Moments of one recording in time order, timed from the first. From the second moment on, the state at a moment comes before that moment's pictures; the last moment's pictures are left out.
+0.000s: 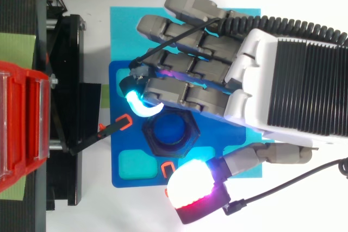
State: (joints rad) arm 0.23 -2.11 -1.28 -2.91 -1.29 -1.36
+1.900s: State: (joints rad) arm 0.17 -2.11 -1.28 -2.95 -1.35 -1.36
